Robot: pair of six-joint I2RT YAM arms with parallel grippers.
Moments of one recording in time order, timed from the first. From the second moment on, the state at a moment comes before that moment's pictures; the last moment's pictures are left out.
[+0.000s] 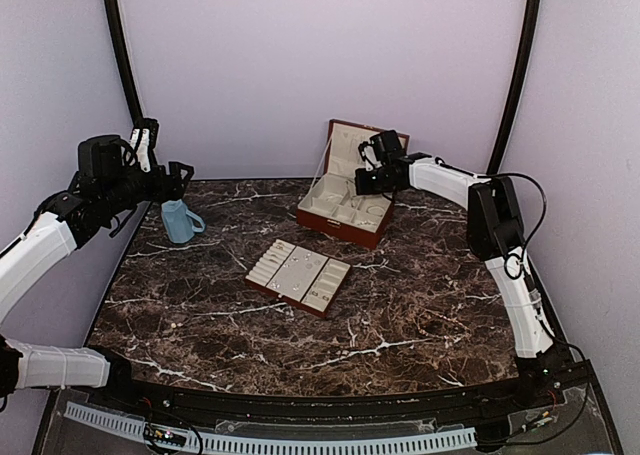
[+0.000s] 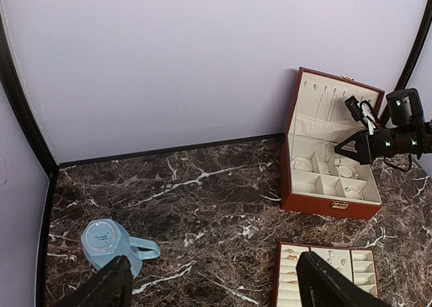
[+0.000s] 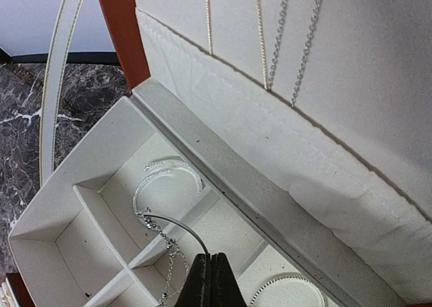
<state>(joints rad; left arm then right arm) -0.25 1.05 0.98 -0.24 0.02 -0.08 0.46 2.51 2.24 -0.45 -0.08 0.22</state>
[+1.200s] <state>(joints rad) -0.25 1.05 0.98 -0.24 0.02 -0.08 0.45 2.51 2.23 -0.39 -0.10 0.25</state>
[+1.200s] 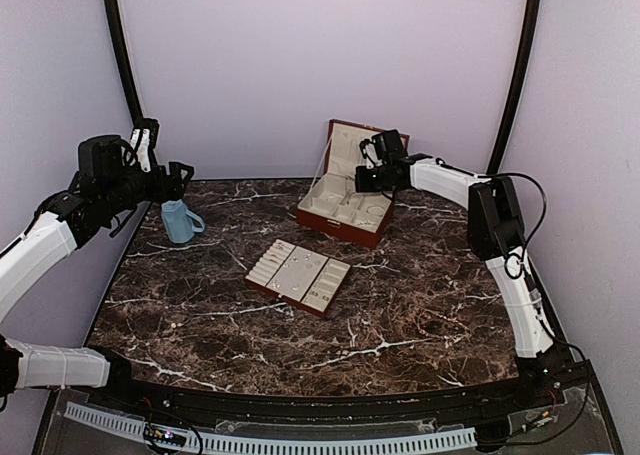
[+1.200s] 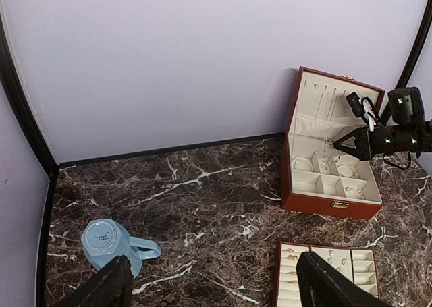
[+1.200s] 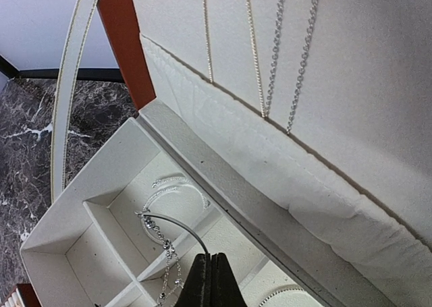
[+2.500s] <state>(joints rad) -0.25 1.05 0.98 -0.24 0.02 -0.08 0.44 2.51 2.17 -0.41 -0.09 0.27</state>
